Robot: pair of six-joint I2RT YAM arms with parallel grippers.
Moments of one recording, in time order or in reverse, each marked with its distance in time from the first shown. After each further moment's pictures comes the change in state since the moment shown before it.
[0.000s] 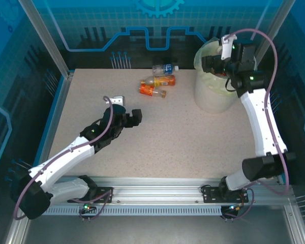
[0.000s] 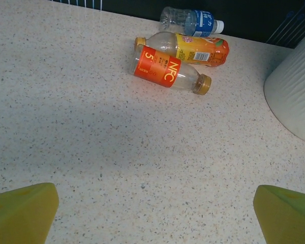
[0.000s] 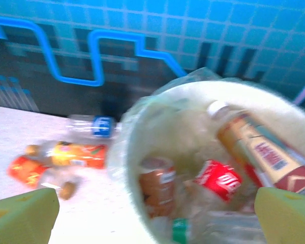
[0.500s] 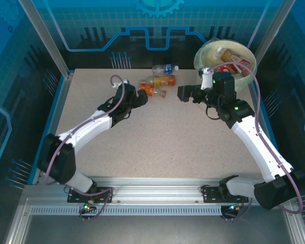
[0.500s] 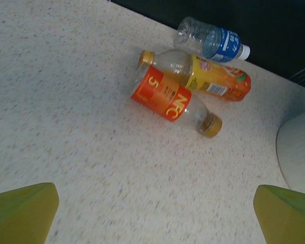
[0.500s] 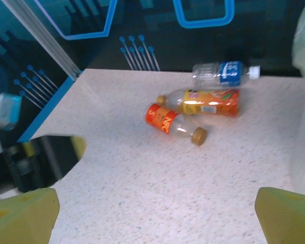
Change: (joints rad) left arm 0.134 0.441 0.293 0.106 0.076 -0.144; right arm 0.225 -0.249 -0.502 0.216 -0.196 0.319
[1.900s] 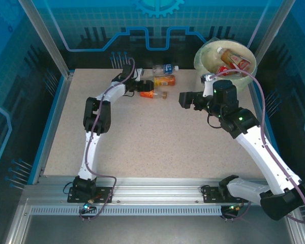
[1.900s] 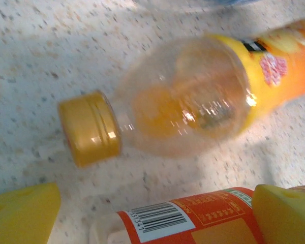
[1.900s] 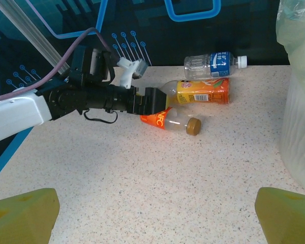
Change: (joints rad) left arm 0.251 0.930 0.908 -0.173 0.634 0.453; right arm 0.063 -0.112 -0.030 -0.084 0.139 0.029
